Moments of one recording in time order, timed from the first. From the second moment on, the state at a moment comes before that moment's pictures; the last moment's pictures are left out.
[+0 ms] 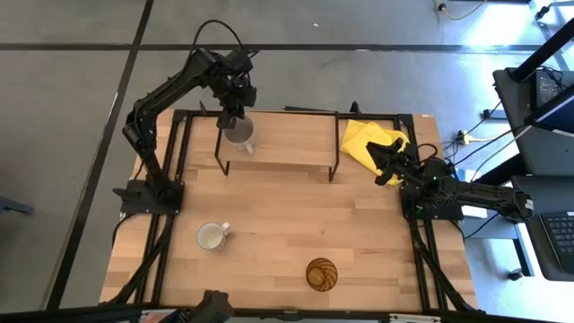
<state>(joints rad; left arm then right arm) 0.75 1.76 1.92 -1.50 0.19 0.84 -0.25 0.22 0.01 0.44 0.30 0.26</state>
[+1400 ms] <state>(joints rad) 0.72 1.75 1.93 -1.42 0.02 0.66 -0.25 0.22 0.01 0.44 0.29 0.26</state>
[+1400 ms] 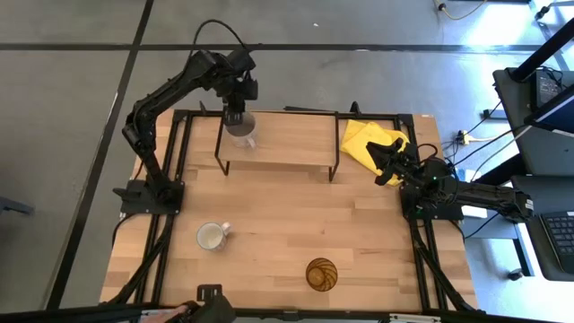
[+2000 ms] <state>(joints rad) 0.71 1.75 1.99 -1.42 -0.08 0.52 -0.25 0.22 0.01 0.44 0.30 0.26</state>
